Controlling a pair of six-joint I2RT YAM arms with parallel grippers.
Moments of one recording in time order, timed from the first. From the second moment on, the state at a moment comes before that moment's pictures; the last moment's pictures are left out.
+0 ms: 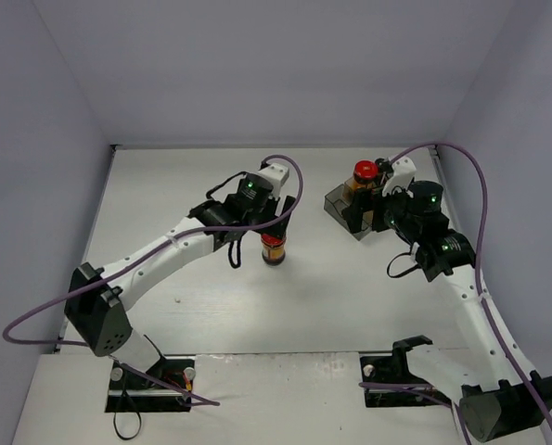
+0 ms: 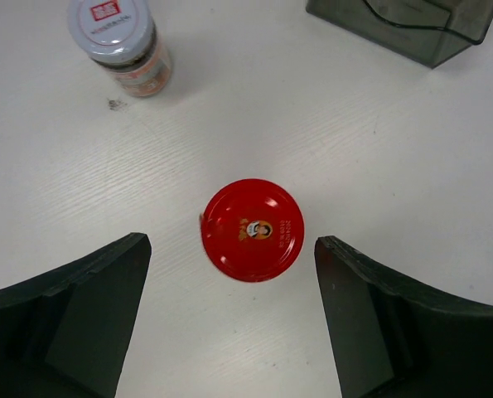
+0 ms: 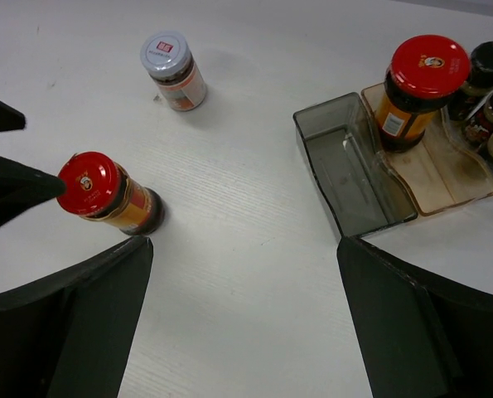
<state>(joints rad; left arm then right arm) -0.77 1.56 1.38 -0.51 -0.17 -0.23 0.23 0.97 0.99 -0.44 -0.21 0.08</state>
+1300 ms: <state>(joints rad) -0.47 0.82 1.05 -0.97 -0.43 -0.31 0.77 1.73 1.22 -0.33 0.02 0.11</state>
